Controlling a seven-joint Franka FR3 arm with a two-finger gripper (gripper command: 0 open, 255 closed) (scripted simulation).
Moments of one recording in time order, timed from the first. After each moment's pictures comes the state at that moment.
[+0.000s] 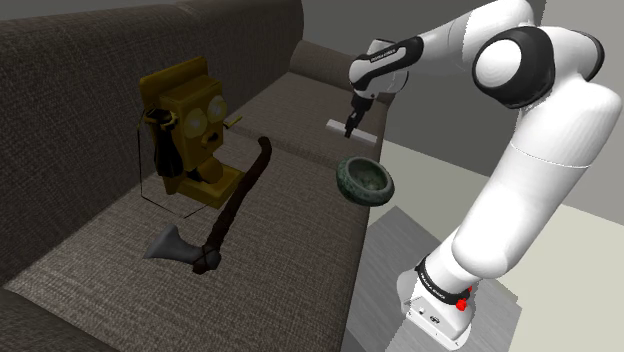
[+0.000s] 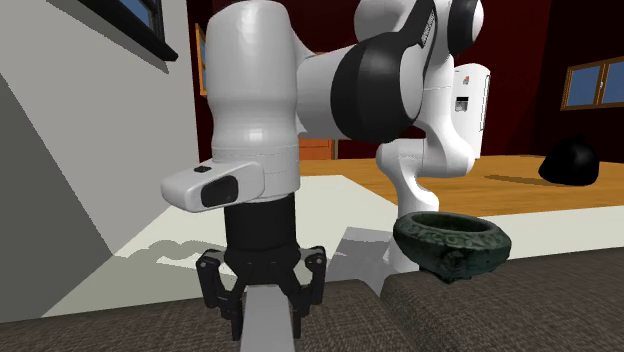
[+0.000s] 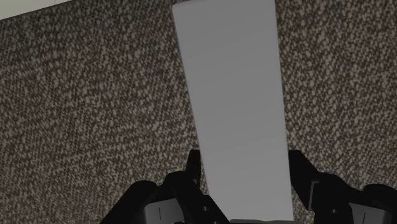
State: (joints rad) arm -0.05 0.23 -0.33 -2.02 0.12 2.23 -0.79
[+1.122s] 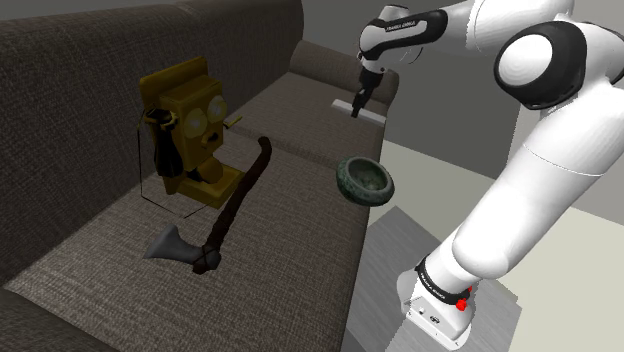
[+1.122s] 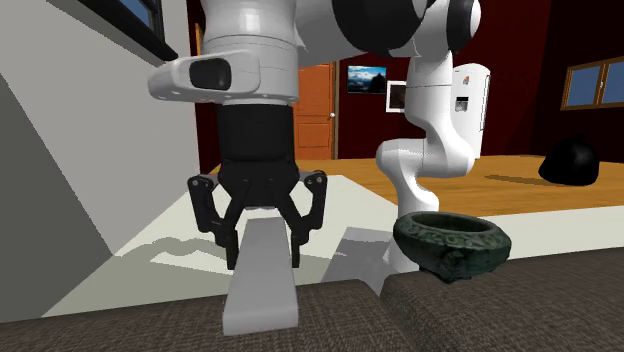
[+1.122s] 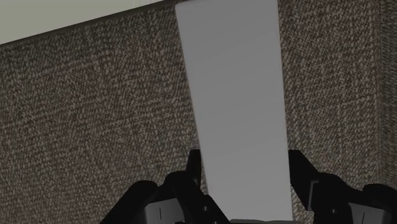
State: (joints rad) arm -0.04 0.13 -0.34 -1.90 0.07 2.02 -0.75
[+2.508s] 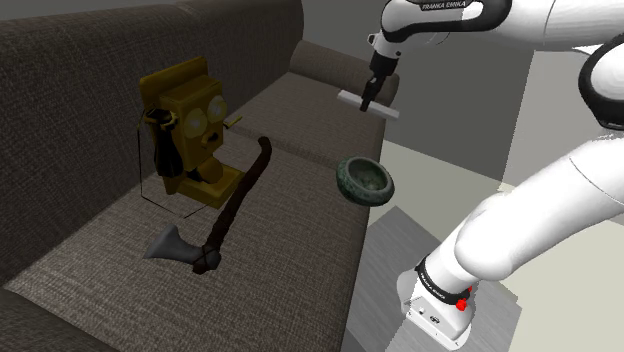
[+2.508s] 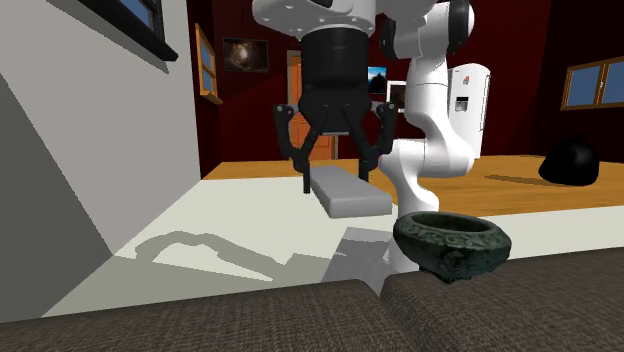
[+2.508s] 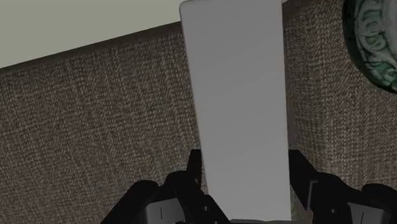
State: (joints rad) arm 0.01 -0.17 -0.29 -2.06 -0.03 1.89 -0.60
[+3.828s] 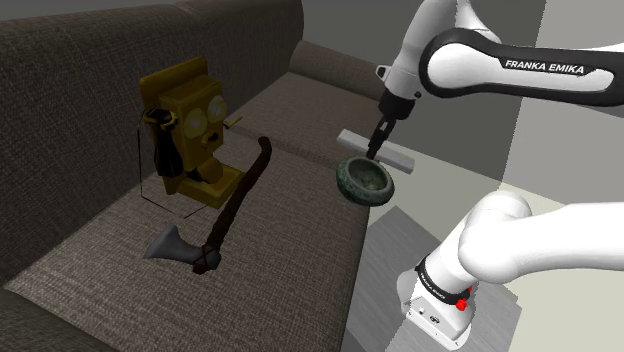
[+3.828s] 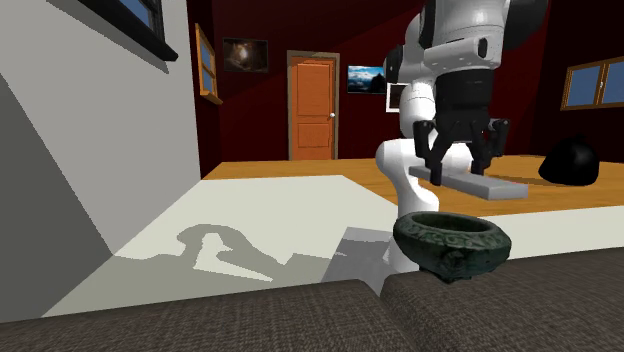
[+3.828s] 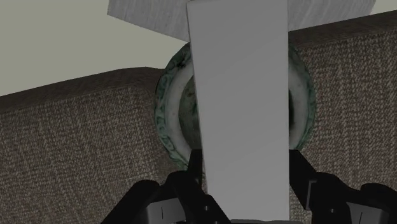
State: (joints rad) arm 0.09 -0.75 -0.04 -2.59 0.00 1.84 -0.26
